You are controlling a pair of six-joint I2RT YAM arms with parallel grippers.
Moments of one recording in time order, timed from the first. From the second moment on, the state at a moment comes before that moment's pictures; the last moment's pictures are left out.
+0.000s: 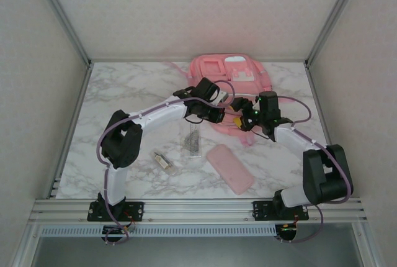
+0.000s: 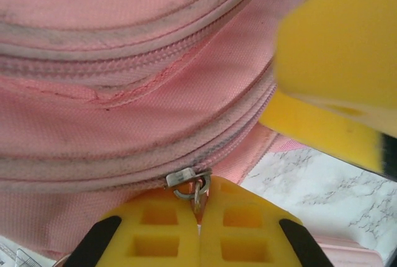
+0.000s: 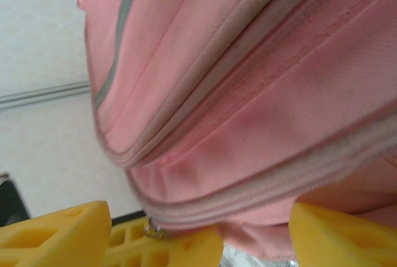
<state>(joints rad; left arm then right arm) -0.79 2.01 1.63 -0.55 0.28 -0.30 0.27 1.44 0.76 0.05 -0.53 1.23</state>
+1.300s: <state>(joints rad) -0.59 2.23 1.93 -0.70 -0.24 0.04 0.34 1.55 0.97 -0.17 -0.39 0.95</state>
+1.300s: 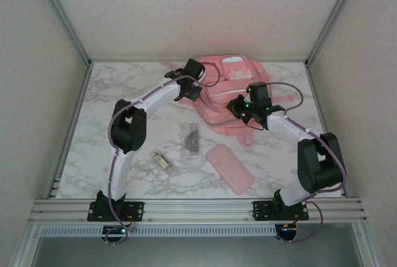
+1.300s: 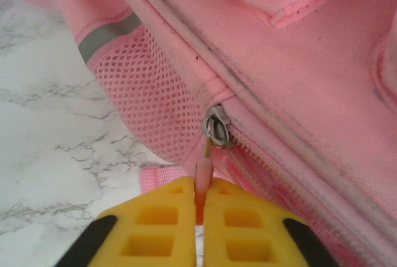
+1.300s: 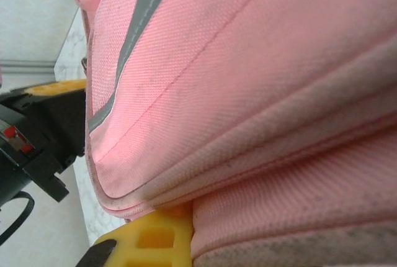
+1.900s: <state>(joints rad) -0.55 1.79 1.49 -0.57 -0.29 -0.33 0.48 1.25 0.93 -0.55 -0.29 0.61</state>
